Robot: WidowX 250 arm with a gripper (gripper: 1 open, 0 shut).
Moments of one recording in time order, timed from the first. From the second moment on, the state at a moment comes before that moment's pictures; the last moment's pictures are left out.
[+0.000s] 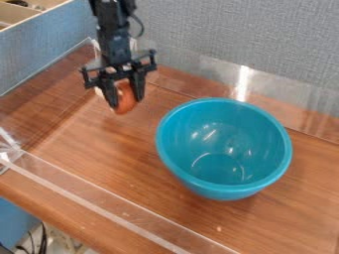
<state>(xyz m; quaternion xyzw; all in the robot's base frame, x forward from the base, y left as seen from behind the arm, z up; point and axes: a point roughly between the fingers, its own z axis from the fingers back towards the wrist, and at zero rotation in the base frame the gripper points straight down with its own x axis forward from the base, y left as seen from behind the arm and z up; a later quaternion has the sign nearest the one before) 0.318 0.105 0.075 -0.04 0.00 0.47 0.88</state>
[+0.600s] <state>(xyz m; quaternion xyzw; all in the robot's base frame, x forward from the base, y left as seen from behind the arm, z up) 0.315 0.121 0.093 -0.06 -0.01 0.49 0.87</state>
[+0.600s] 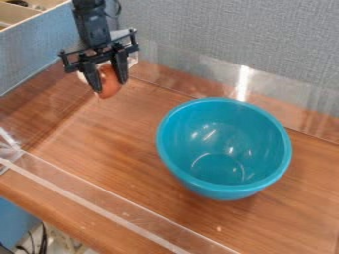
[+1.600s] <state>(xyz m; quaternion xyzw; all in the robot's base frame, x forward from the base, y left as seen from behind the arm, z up) 0.300 0.120 0.109 -0.07 0.00 0.48 0.87</state>
